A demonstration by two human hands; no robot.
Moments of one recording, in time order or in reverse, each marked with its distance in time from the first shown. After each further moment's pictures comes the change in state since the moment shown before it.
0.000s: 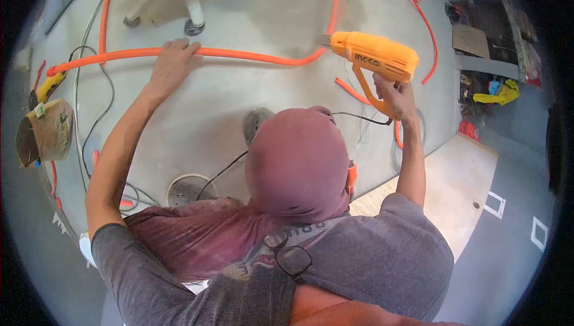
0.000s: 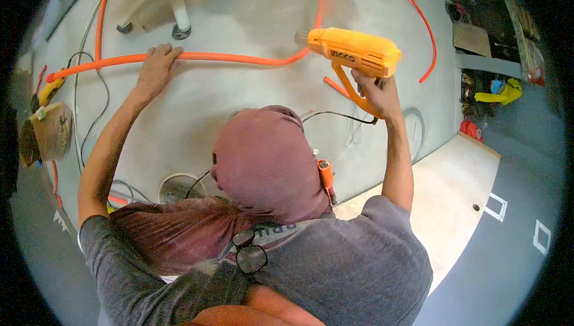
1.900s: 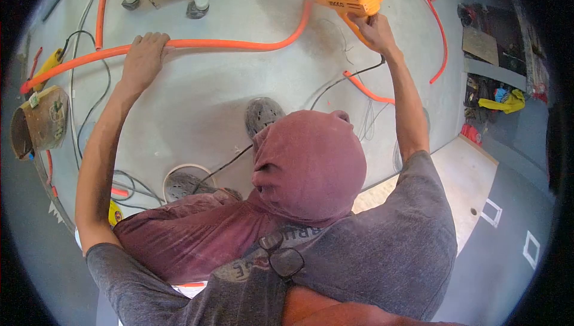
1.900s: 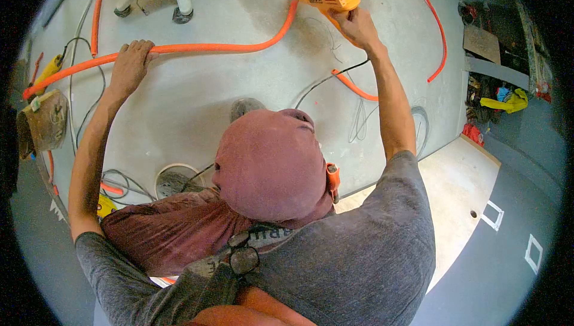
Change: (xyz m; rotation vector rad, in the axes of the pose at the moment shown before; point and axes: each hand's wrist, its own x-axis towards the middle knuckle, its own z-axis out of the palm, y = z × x) left_hand -0.041 -0.050 -0.009 0.182 -0.153 -0.093; right_hand 0.179 0.045 0.056 -0.589 -0.054 -0.186
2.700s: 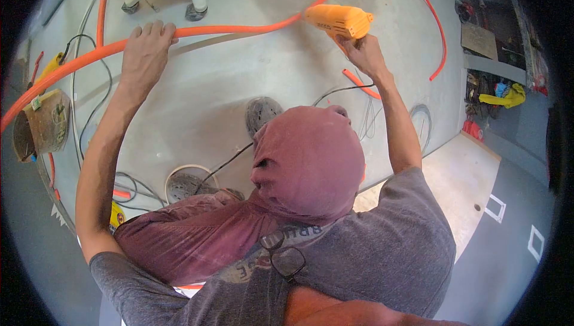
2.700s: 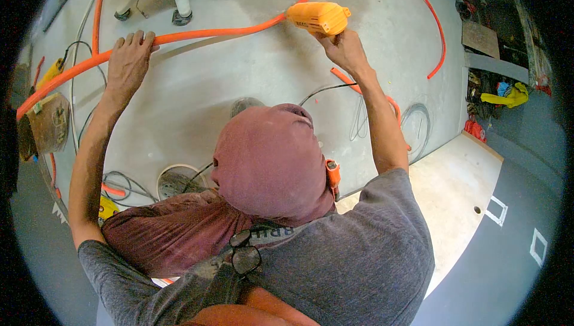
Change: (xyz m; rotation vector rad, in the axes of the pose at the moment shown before) left_hand 0.015 0.041 -0.058 0.332 0.177 0.053; right_hand -0.077 -0.042 0.018 0.059 0.035 -0.067
